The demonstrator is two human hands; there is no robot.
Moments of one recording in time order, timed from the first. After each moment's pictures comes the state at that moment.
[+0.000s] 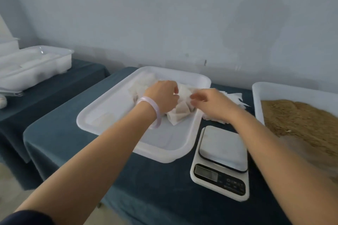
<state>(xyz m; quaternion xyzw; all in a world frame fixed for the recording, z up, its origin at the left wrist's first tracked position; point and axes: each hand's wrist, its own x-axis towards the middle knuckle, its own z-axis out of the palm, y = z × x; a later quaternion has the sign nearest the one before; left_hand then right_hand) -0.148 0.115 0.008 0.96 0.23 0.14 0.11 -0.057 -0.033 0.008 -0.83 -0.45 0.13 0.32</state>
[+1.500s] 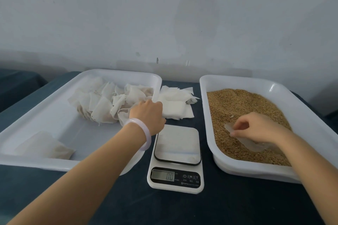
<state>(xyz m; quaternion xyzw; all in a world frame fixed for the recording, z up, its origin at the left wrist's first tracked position) -0.099 0.036 -0.030 0.99 0.14 0.05 -0.03 0.013 -0.239 -0.030 -0.95 -0.22 0.13 0.17</state>
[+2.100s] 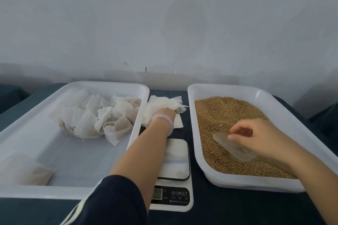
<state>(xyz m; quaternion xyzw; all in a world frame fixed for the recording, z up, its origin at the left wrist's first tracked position) 0.019 0.004 -0.059 0.99 0.08 -0.12 -0.05 -0.027 -0.258 0.004 -0.94 -0.23 0.06 0.27</state>
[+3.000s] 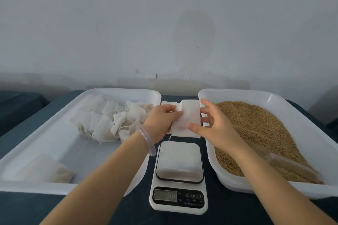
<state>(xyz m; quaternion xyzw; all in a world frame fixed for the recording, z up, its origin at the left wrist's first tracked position) -0.074 0.016 -0.009 0.68 0.14 0.08 0.71 -0.034 -0.148 -0.017 -0.78 -0.28 0.05 0.55</state>
